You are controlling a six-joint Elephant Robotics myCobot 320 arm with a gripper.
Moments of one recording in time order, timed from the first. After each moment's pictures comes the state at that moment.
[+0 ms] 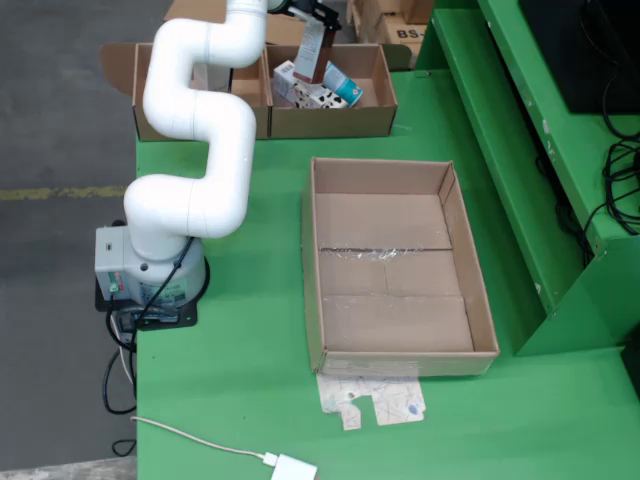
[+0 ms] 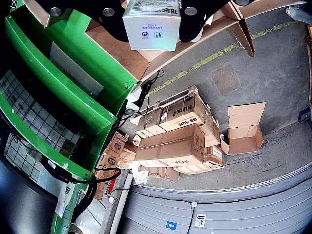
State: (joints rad) arm 1.34 -1.26 -0.03 0.50 0.96 0.20
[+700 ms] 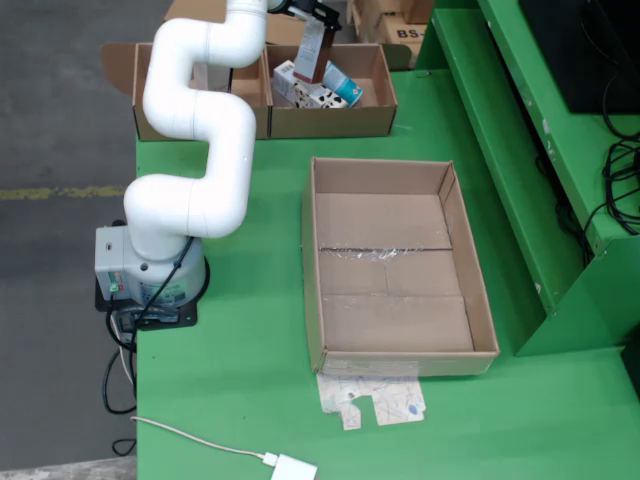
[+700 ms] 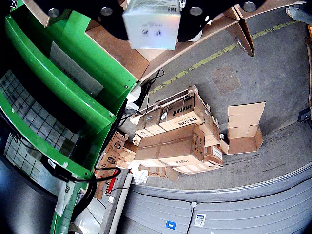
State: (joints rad) arm 1.34 -1.26 -0.03 0.50 0.96 0.20
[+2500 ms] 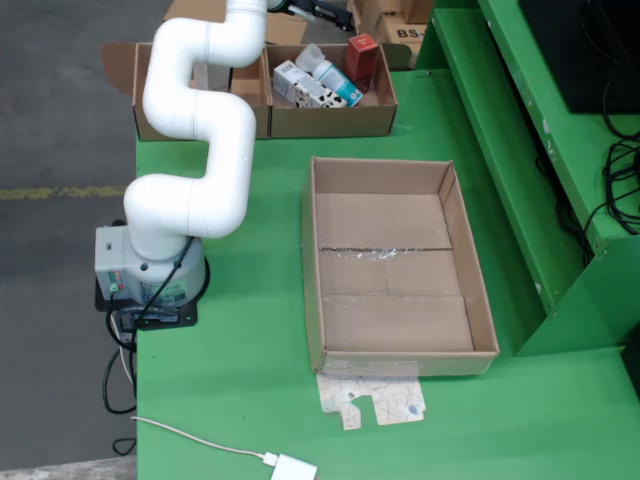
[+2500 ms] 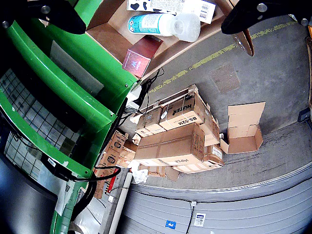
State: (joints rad) arm 1.34 -1.26 -0.03 0.50 0.96 0.20
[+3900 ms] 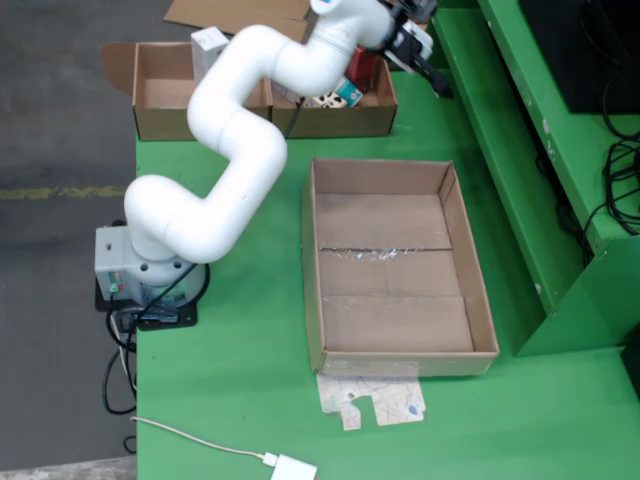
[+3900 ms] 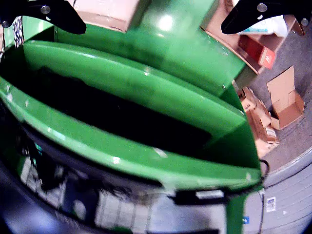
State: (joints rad) arm 0.81 -1.11 -0.03 0.39 1.07 0.18
